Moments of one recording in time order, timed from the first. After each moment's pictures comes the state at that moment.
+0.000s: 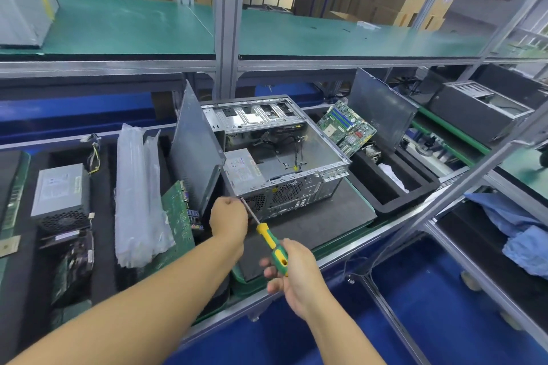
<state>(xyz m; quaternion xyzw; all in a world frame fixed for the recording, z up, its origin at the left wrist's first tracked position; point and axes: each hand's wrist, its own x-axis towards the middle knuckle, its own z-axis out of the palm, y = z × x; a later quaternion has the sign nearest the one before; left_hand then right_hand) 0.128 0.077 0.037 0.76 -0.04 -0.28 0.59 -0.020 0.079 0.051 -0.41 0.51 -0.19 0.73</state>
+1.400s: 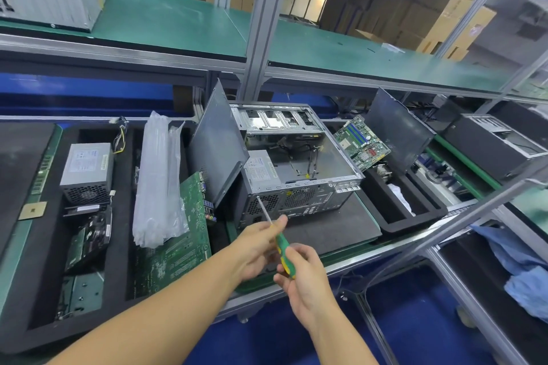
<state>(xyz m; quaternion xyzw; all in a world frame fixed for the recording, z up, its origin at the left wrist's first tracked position) 0.092 0.107 0.024 0.47 -0.03 -0.58 0.66 -0.026 0.085 0.038 -0.41 0.50 -0.25 0.72</state>
